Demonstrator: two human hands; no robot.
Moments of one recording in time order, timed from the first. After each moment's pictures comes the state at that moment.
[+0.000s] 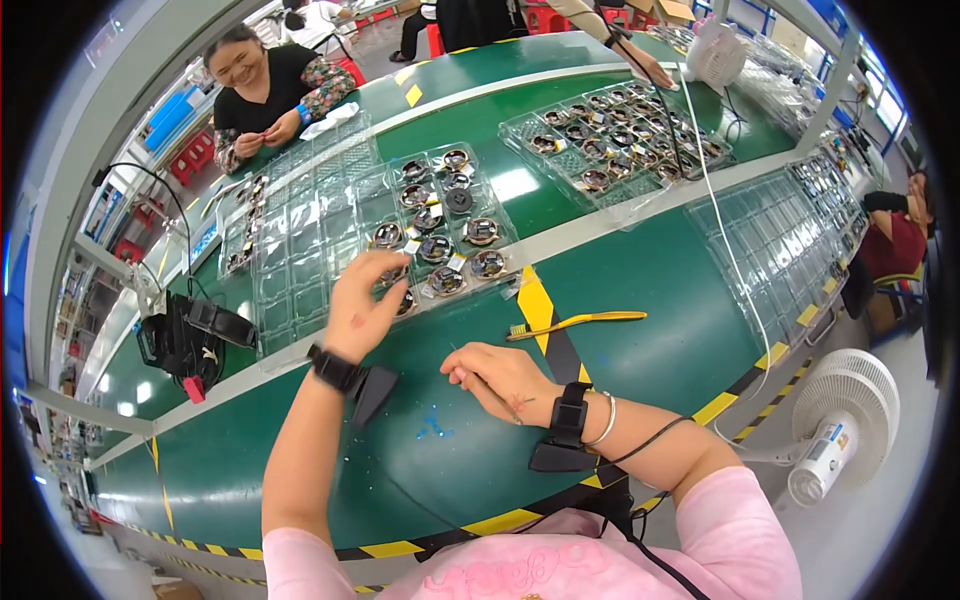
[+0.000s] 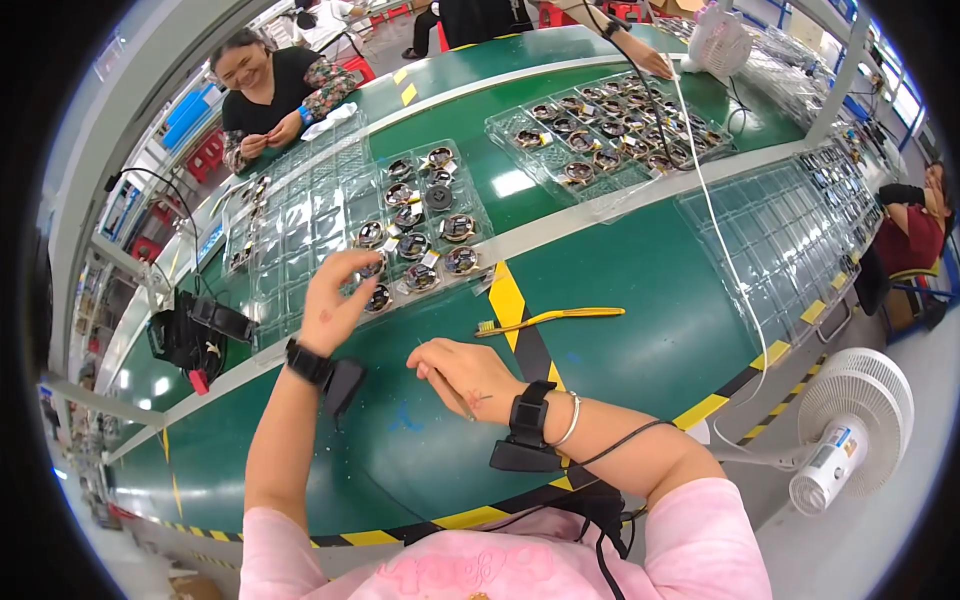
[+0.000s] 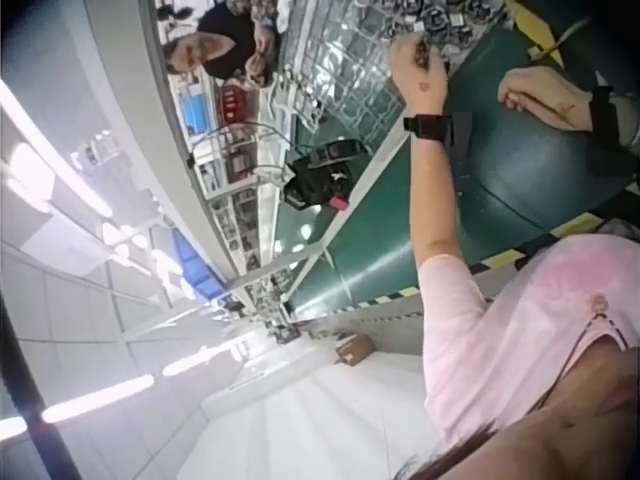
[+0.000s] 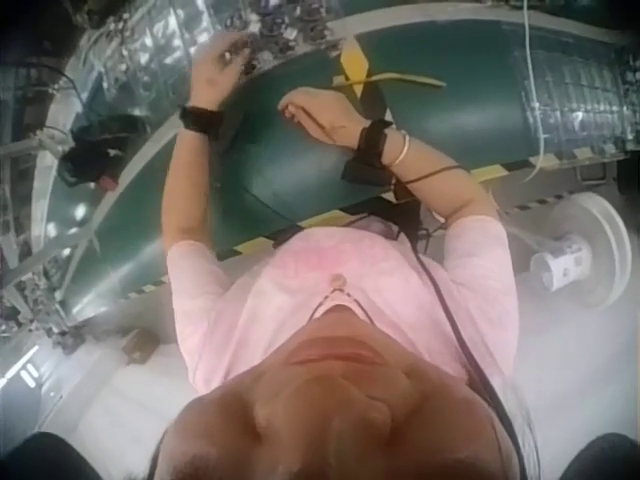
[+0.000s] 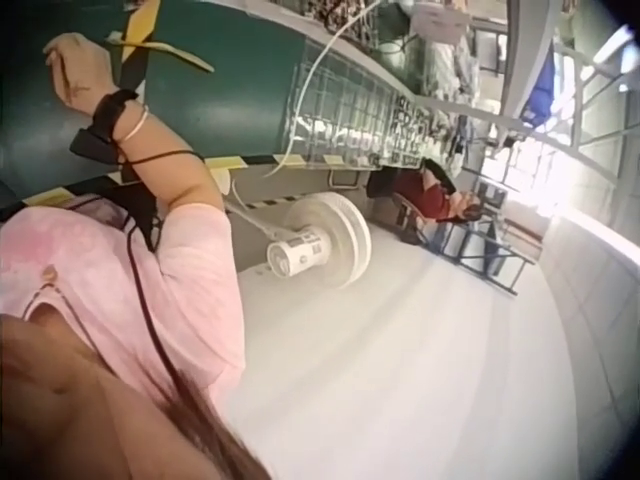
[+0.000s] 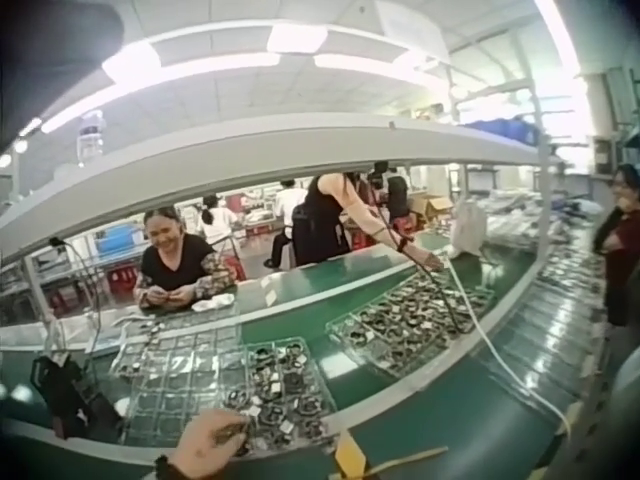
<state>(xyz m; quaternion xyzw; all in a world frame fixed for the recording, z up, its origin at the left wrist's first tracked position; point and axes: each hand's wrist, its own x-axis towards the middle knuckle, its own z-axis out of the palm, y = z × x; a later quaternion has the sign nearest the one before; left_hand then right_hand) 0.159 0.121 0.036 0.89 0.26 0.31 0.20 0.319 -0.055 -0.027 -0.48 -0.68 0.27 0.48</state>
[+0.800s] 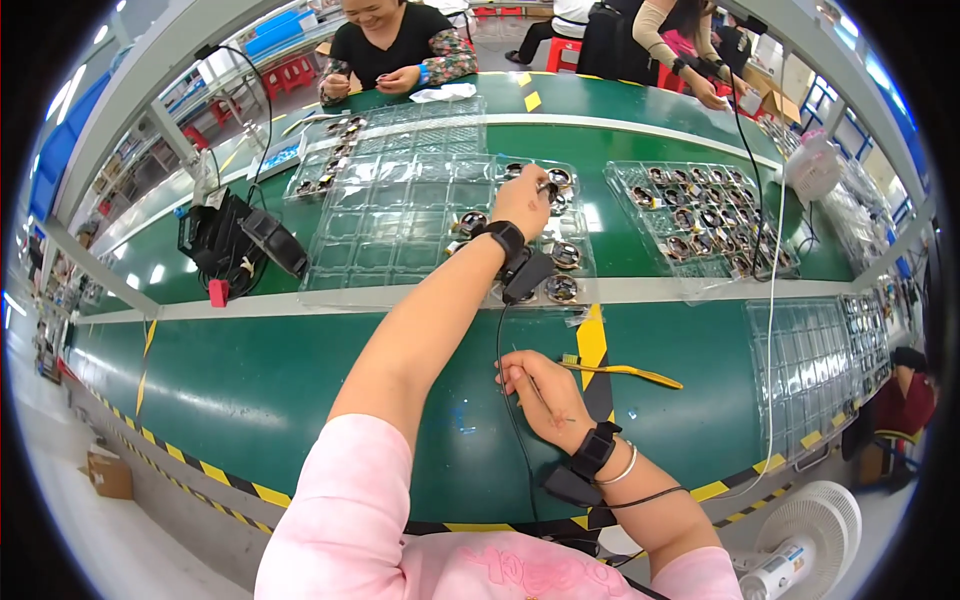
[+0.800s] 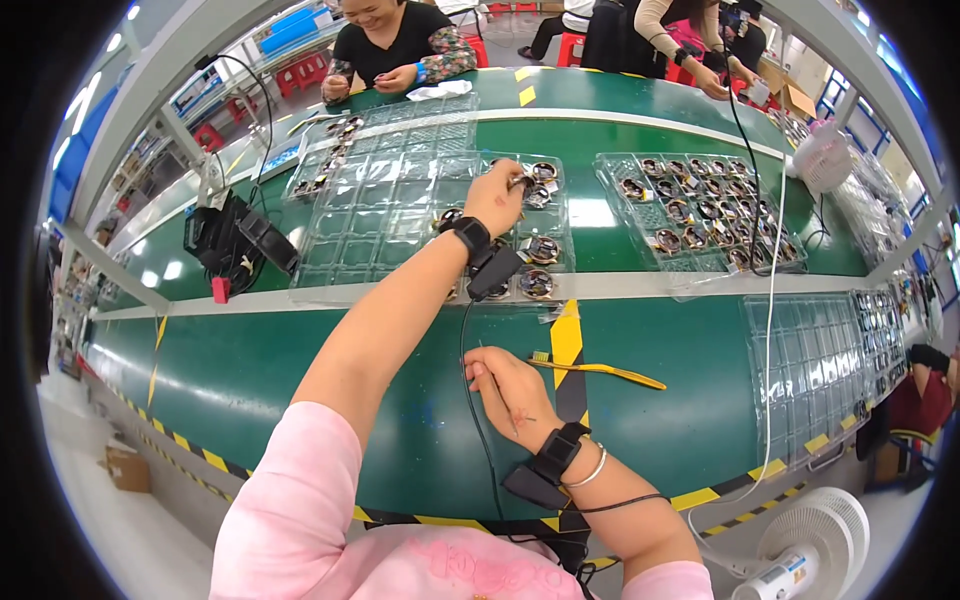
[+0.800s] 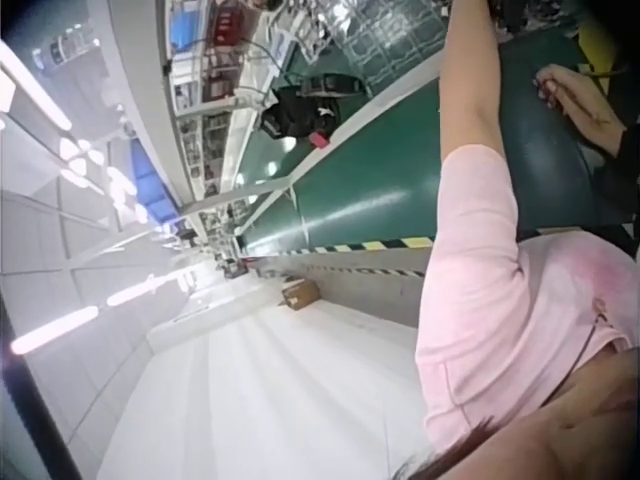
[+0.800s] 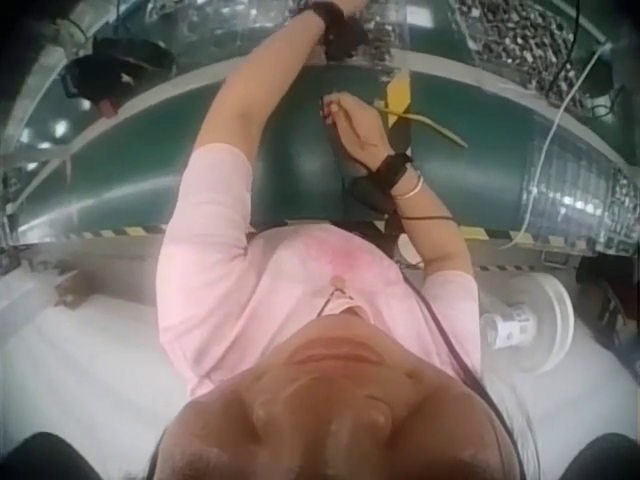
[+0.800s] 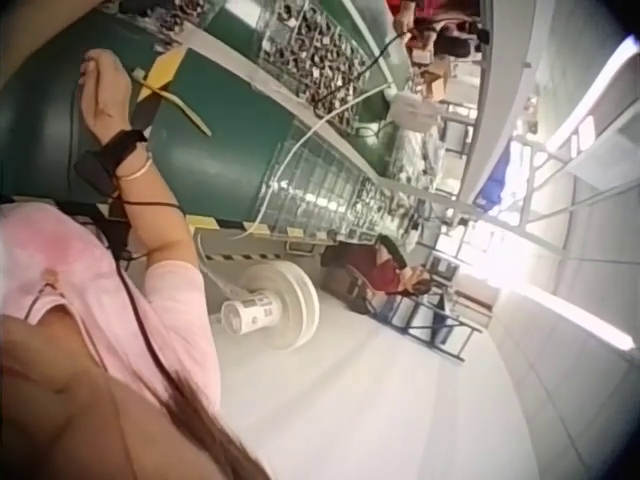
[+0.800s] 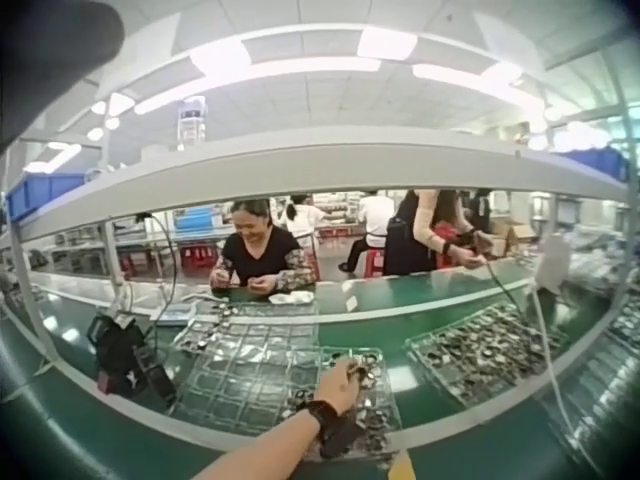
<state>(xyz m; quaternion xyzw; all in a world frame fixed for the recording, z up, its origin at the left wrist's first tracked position) 0.303 0.208 0.009 0.82 0.39 0.35 0.21 0.323 -0.057 -0.016 -0.49 -0.63 0.34 0.49</state>
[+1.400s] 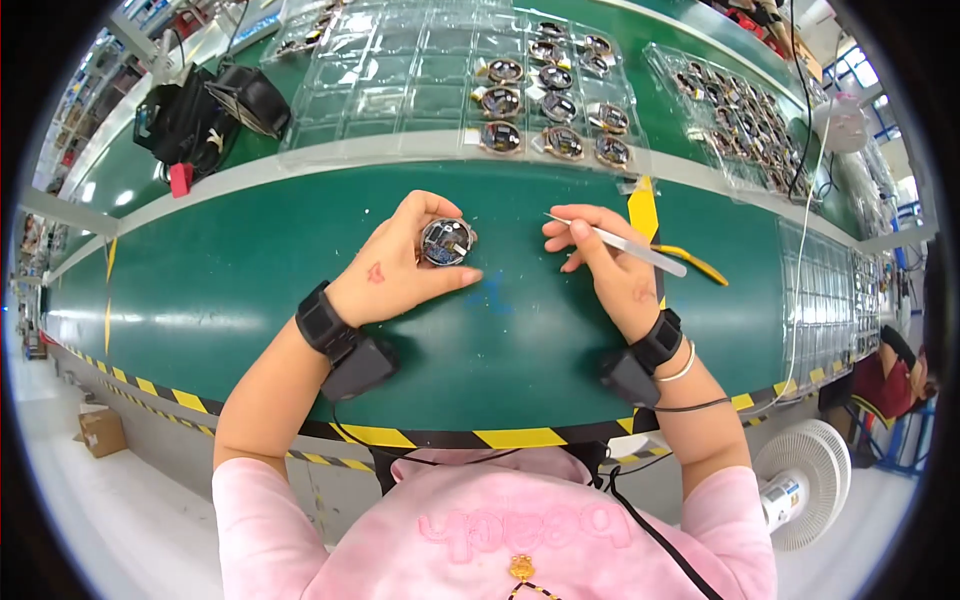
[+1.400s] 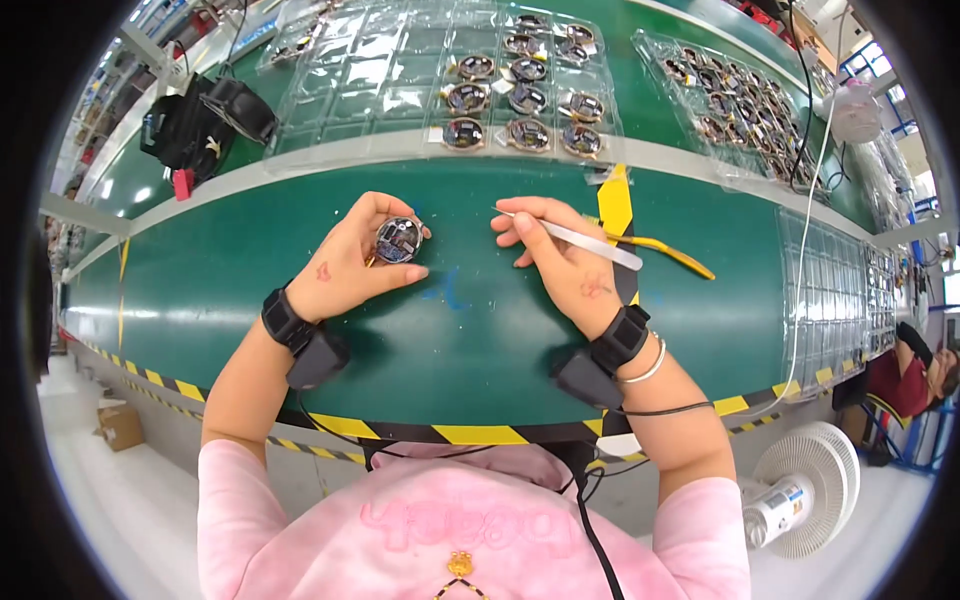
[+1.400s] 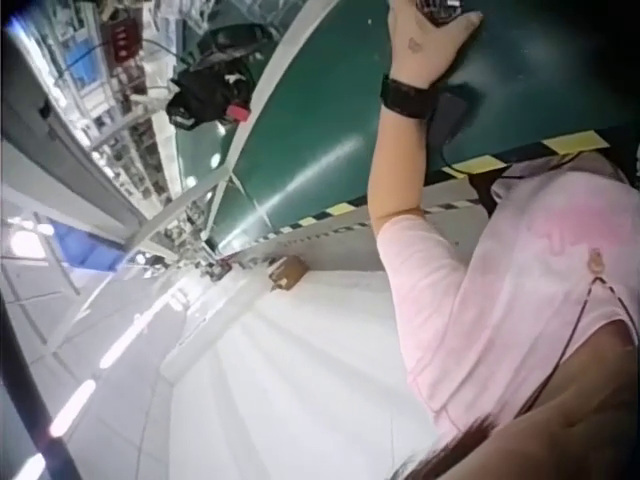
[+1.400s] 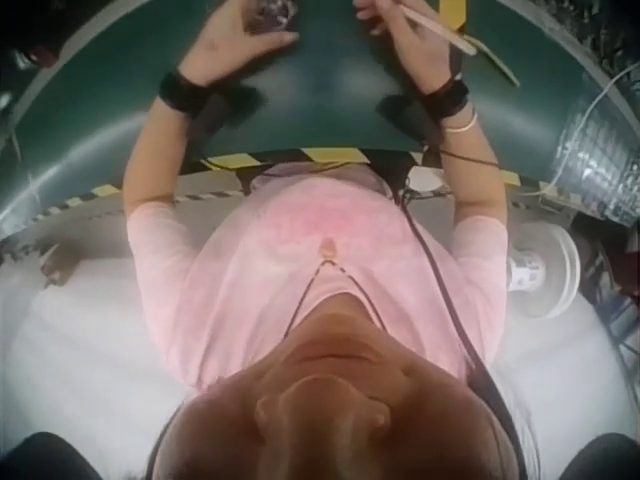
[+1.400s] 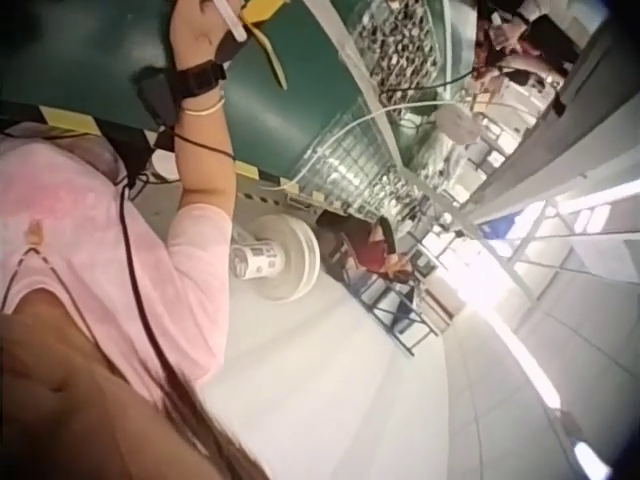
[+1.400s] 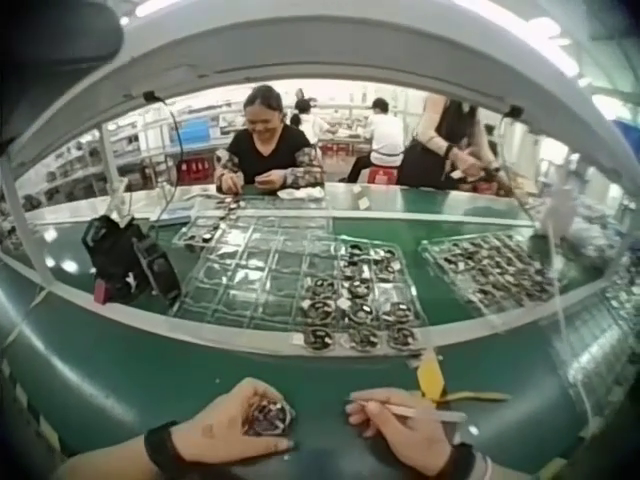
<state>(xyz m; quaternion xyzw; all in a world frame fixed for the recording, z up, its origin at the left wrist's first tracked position) 0.072 0.025 -0.001 0.69 0.38 0.22 0.58 0.323 -0.051 -0.007 -0.51 -0.54 0.45 0.50</state>
